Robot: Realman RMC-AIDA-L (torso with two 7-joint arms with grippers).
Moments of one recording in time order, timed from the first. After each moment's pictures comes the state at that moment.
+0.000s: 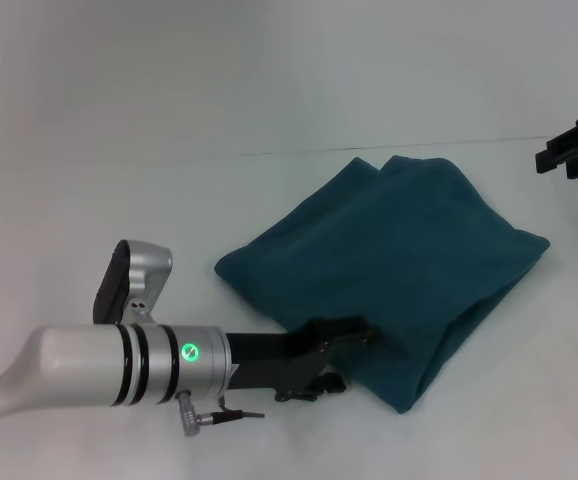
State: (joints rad) left arm -0.86 -2.18 1.02 0.17 1.80 1.04 -2.54; right arm 0.83 1.80 -0.72 -0.83 -2.59 -1.42 2.72
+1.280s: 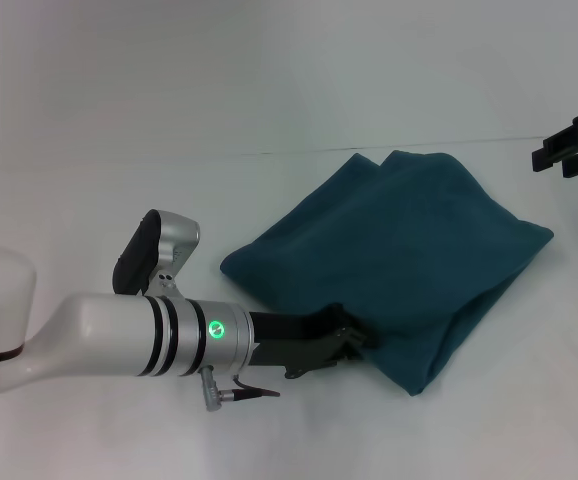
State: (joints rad) left arm -0.96 -2.18 1.05 0.13 1.80 0.95 -2.51; right arm 0.83 1.81 -0.71 -0.83 -2.58 -1.42 2.72
